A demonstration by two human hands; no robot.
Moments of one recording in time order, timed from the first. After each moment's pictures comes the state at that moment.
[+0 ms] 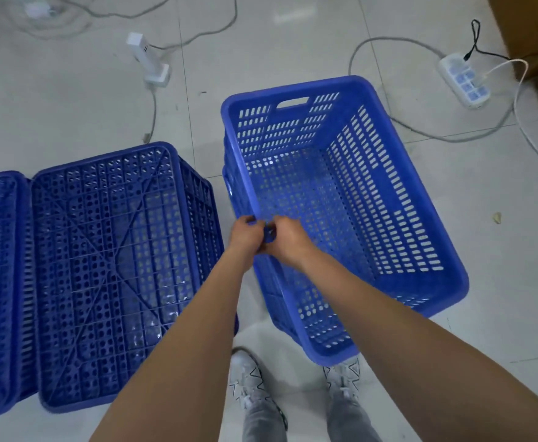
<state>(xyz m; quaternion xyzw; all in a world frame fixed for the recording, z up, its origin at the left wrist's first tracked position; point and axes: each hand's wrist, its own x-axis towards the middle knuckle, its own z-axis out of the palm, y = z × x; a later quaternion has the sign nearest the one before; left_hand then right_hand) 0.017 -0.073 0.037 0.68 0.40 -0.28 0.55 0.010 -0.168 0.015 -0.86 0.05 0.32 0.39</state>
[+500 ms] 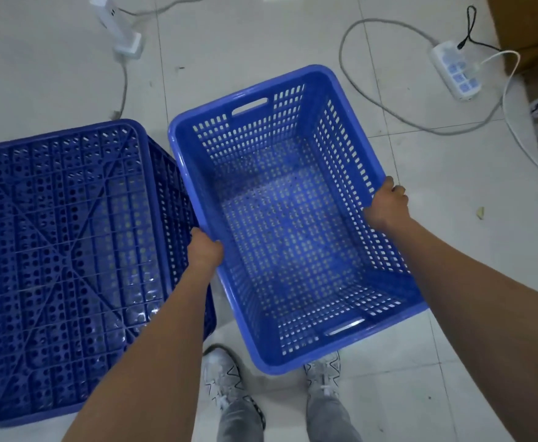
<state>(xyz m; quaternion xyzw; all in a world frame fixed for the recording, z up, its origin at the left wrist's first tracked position) -0.009 -0.027 -0.051 0.80 0.38 -0.29 0.36 0.057 -0.366 -0.031 -0.92 0.24 0.28 0.13</state>
